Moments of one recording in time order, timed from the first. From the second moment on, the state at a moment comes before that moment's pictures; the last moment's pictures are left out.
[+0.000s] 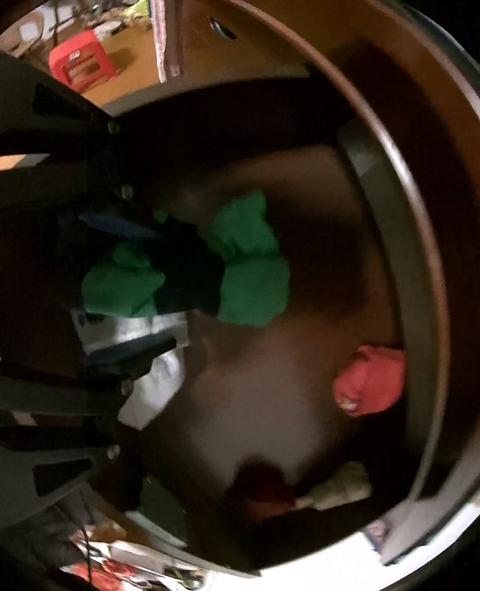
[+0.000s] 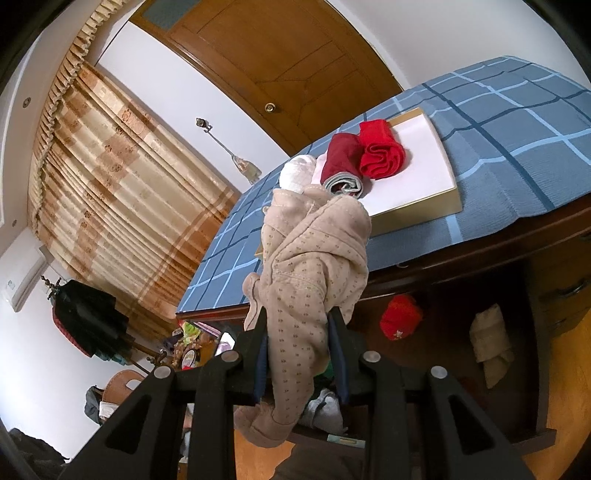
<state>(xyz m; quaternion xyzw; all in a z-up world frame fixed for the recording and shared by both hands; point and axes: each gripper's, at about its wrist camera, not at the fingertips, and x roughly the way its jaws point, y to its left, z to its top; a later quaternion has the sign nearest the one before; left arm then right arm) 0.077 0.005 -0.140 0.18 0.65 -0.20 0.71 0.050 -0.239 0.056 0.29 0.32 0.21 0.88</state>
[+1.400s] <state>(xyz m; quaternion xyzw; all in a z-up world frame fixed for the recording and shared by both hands) 0.121 0.026 0.060 0.01 0.38 -0.24 0.89 0.099 -0.212 0.102 0.23 0.27 0.18 0.92</state>
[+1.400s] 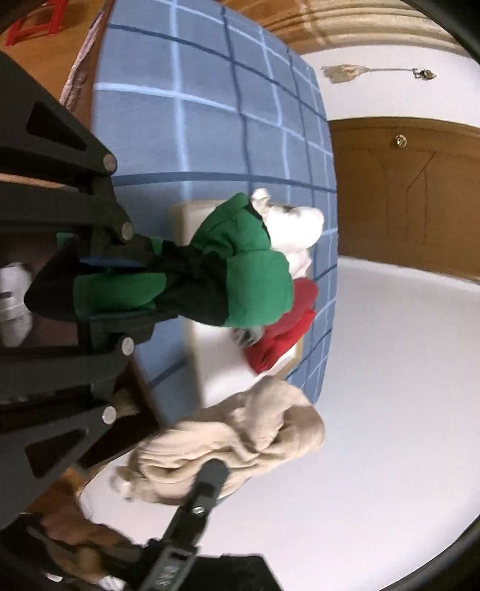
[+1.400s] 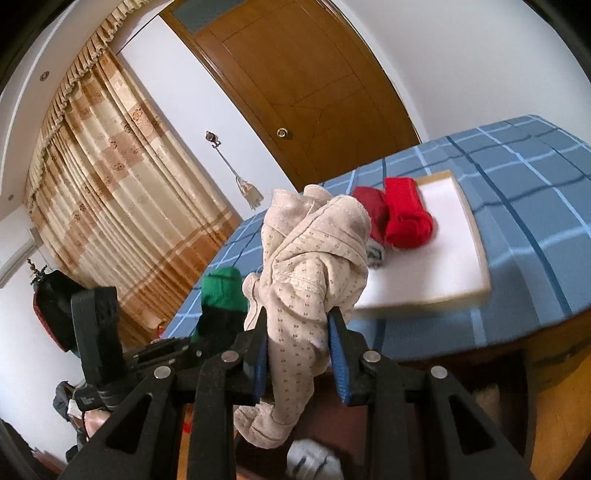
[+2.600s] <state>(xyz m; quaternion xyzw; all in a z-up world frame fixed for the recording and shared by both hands) 0.224 -0.005 -0.008 0.03 0.37 -0.13 0.92 0.269 -0.165 0.020 0.16 0.32 0.18 0.92</state>
